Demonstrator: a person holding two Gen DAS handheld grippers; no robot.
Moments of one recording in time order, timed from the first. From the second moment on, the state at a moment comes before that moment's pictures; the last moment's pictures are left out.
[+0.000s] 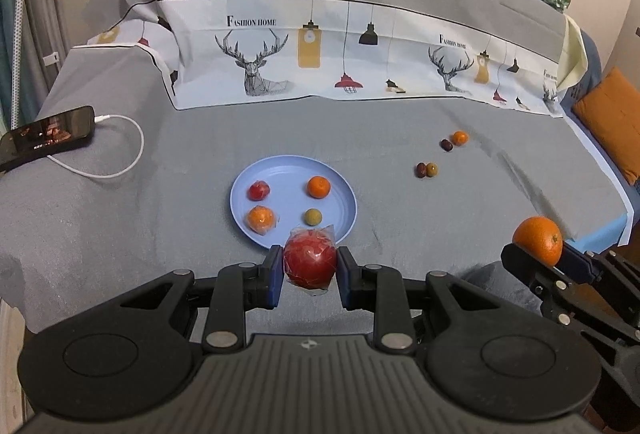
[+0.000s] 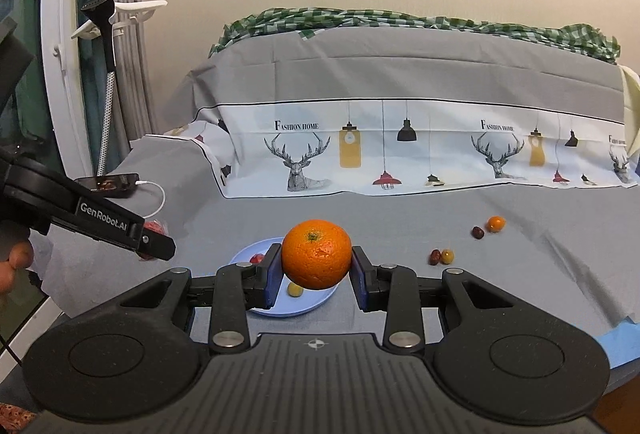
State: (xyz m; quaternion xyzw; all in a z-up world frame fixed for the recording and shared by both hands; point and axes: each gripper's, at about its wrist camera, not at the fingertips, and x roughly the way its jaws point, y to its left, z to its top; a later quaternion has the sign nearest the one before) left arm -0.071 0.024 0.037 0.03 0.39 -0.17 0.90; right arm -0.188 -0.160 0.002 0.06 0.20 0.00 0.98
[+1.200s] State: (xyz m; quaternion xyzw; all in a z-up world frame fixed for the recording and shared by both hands) left arm -0.015 0.036 0.012 0.03 0.43 -0.14 0.89; right arm -0.121 -0.157 -0.022 0.06 0.25 0.03 0.97
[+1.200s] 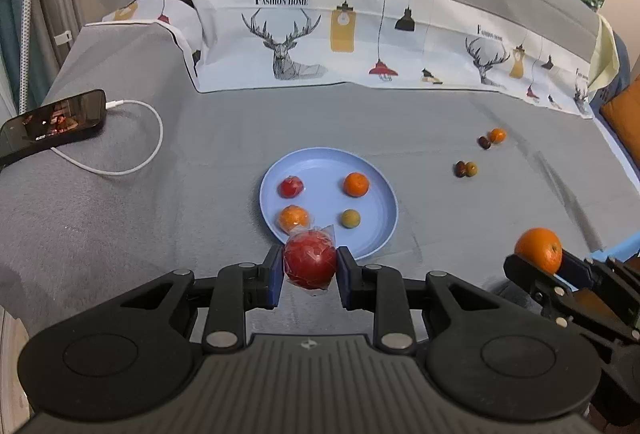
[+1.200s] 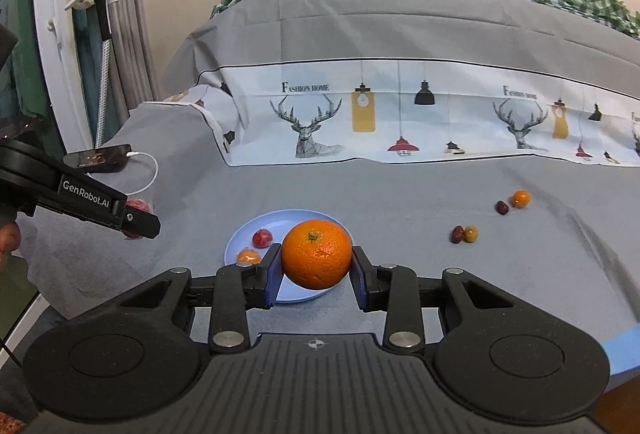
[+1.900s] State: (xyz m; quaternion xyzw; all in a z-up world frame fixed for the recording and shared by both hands) left arm 0.129 -0.011 -0.079 0.03 0.49 -0.15 0.86; right arm 0.035 -0.137 -0.109 0.05 0.35 0.02 0.93
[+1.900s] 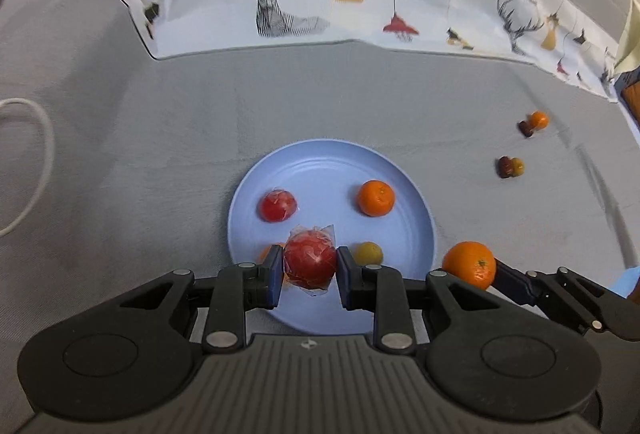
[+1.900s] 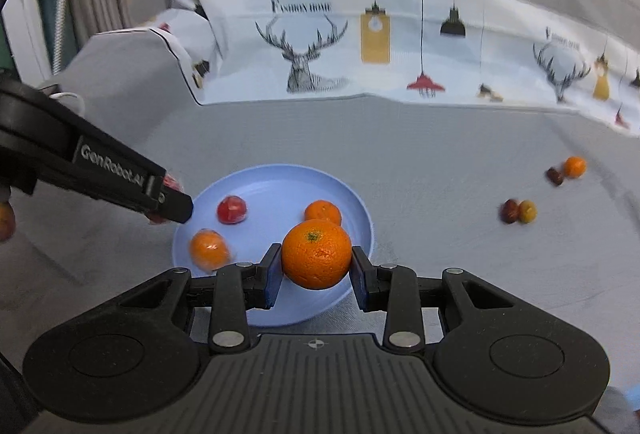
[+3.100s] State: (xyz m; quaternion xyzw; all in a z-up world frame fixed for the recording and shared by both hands) left arm 0.000 0.046 -0.041 0.05 0.46 -0.08 0.88; right arm -0.088 -0.144 -0.047 0.11 0.33 0.04 0.94
